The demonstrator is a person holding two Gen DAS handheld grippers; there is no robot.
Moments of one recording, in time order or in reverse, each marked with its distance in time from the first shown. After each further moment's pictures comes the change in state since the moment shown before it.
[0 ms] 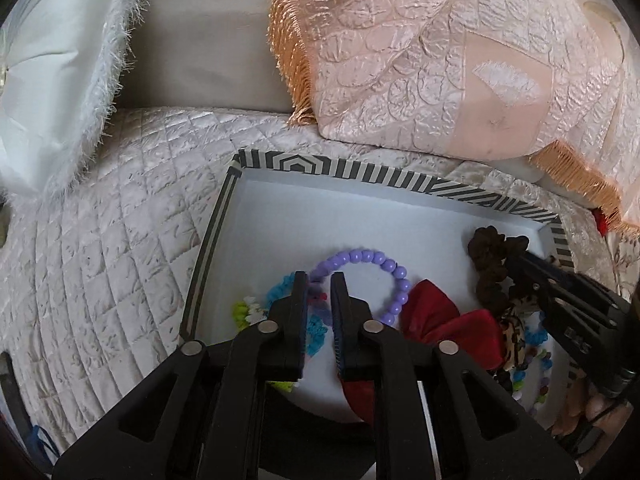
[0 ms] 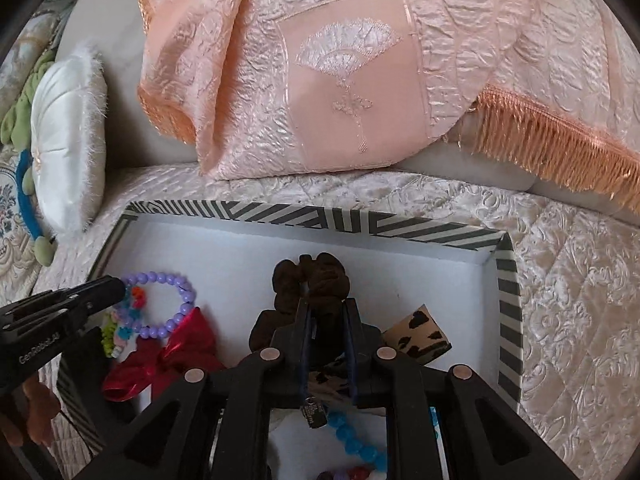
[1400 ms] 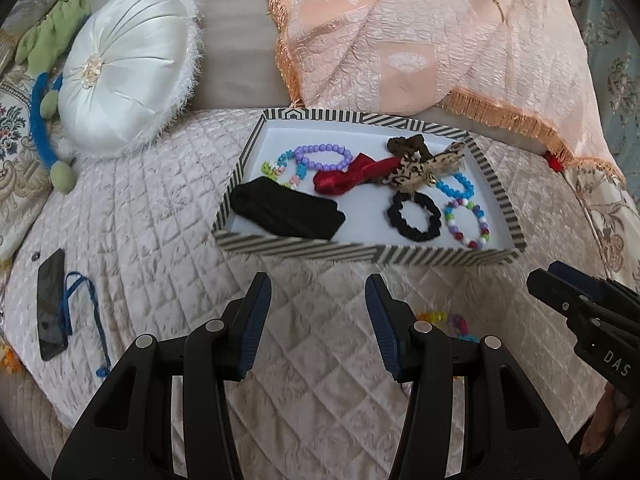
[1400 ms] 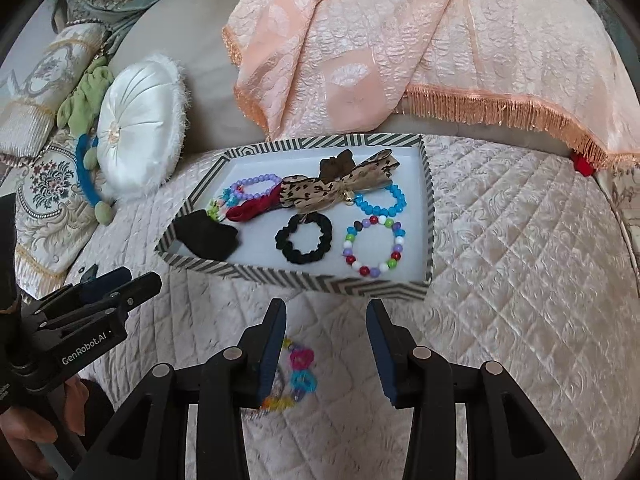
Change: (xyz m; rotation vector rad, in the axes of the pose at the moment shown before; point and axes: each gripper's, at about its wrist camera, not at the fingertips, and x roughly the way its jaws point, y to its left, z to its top) left arm -0.148 -0.022 -0.173 0.067 -0.145 0.033; right arm -0.175 0.043 -0.162 0.031 -0.063 -0.006
